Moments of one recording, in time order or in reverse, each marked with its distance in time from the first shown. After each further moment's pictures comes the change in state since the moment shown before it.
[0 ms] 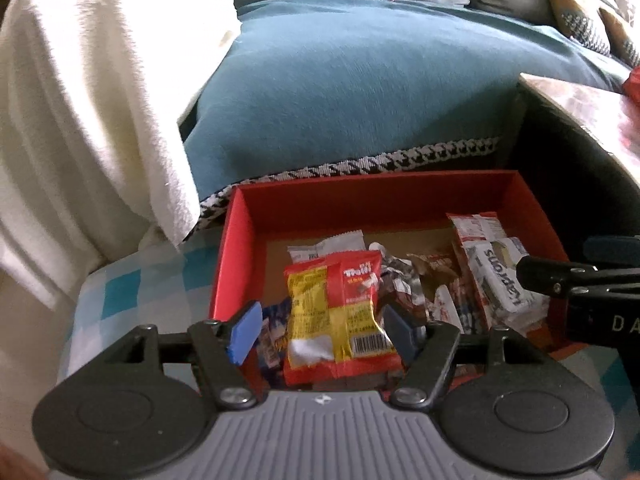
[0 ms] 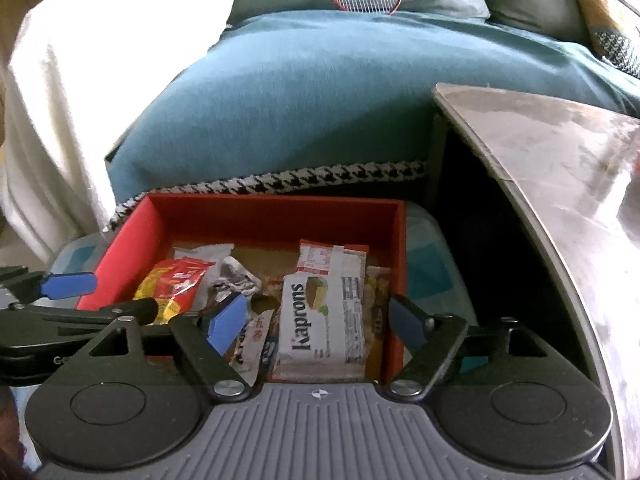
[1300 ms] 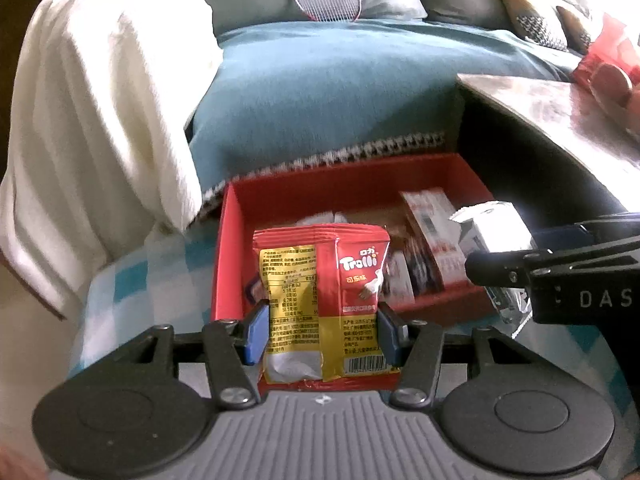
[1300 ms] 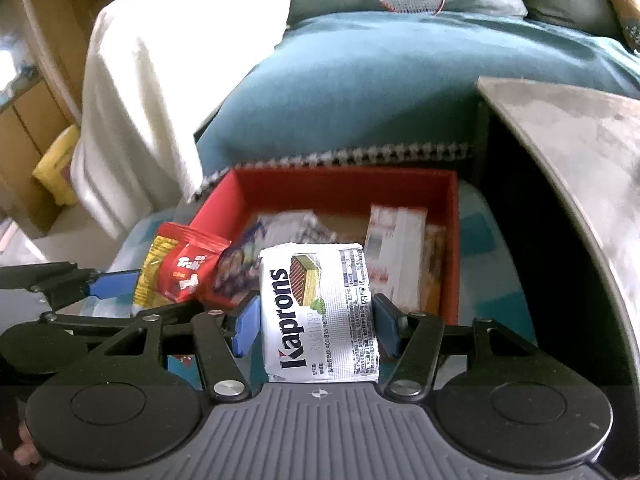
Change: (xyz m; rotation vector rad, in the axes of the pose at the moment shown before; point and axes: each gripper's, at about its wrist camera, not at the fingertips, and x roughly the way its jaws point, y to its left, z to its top) left arm -0.053 -0.001 -0.034 0.083 -0.070 -0.053; right arm -0.045 0.017 -0.028 -0.022 0.004 0.160
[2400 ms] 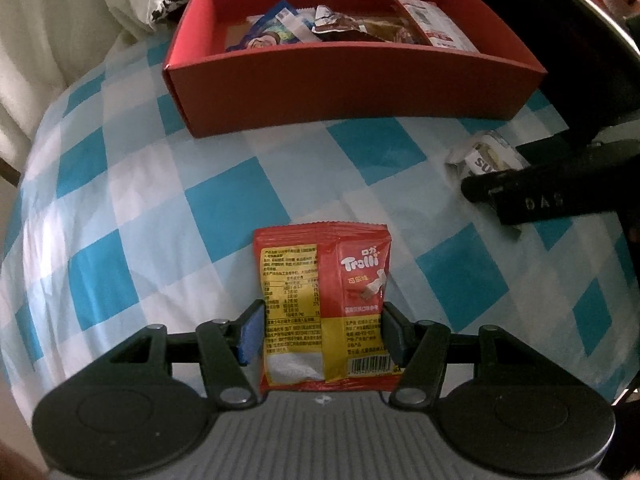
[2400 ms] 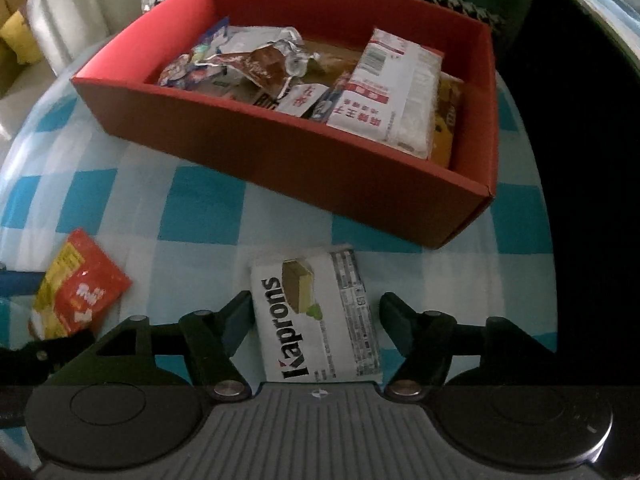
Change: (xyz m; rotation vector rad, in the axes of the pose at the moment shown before) left arm 0.024 -0.001 -0.109 -0.038 0.372 -0.103; right arm 0.073 0.004 -0.078 -0.200 0.353 -0.152
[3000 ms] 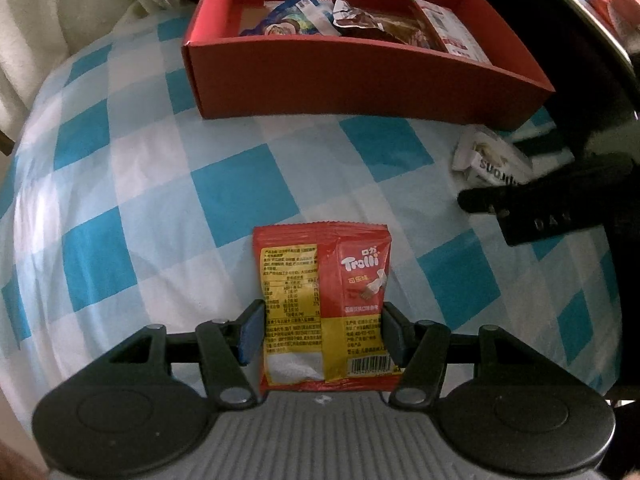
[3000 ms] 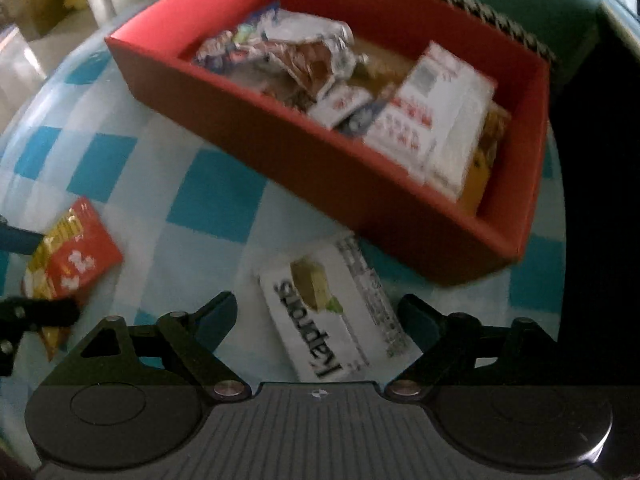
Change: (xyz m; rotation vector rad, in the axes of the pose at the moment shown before) left arm 0.003 0.018 0.007 -0.077 0.038 -0.065; right arm 0.006 -0.001 0.013 -0.156 0.036 0.051
